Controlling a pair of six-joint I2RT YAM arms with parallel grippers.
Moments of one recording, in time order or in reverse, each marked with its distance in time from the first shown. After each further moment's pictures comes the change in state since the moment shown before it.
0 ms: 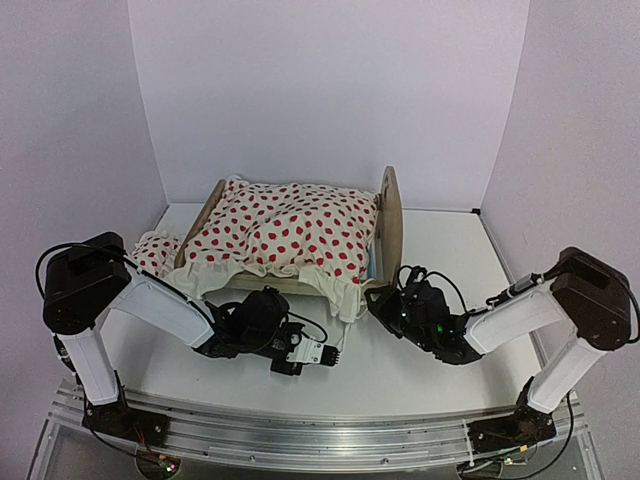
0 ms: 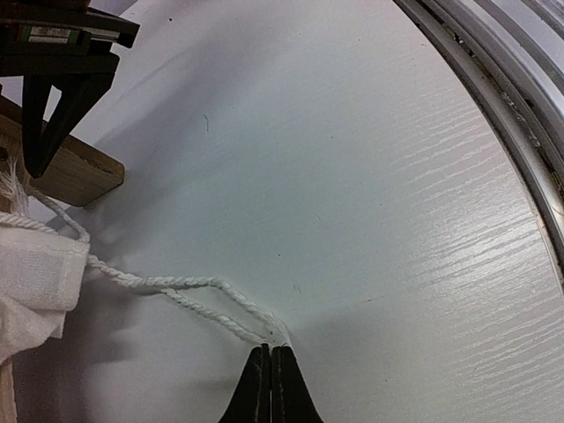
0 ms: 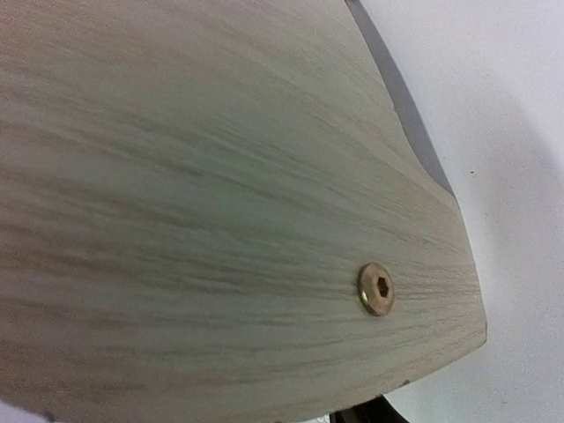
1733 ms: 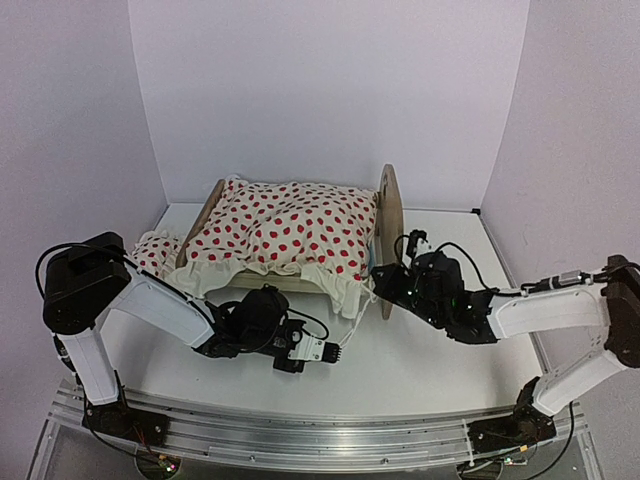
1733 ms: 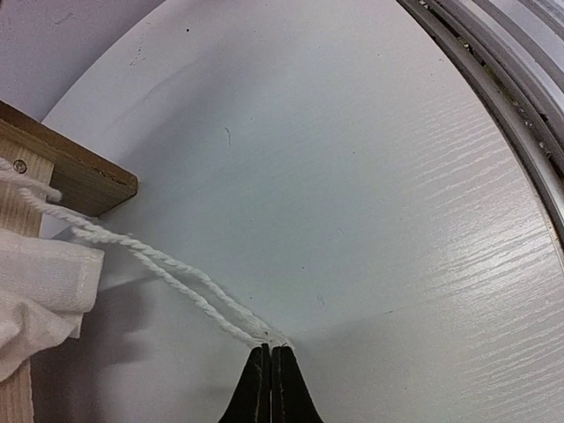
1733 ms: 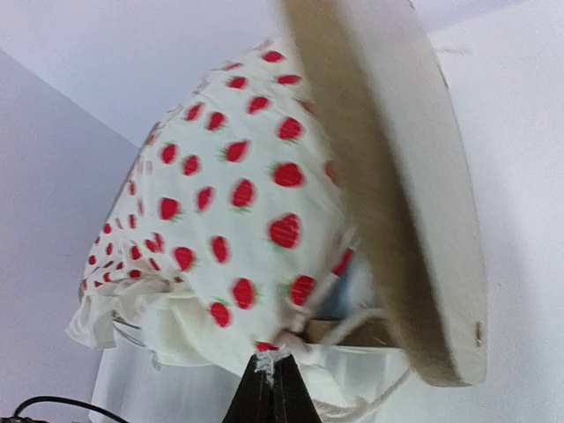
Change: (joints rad) left arm 0.002 0.000 0.000 0.044 -0.010 0.004; right arm -0.012 -0.197 0.122 -0.242 -0.034 -0.346
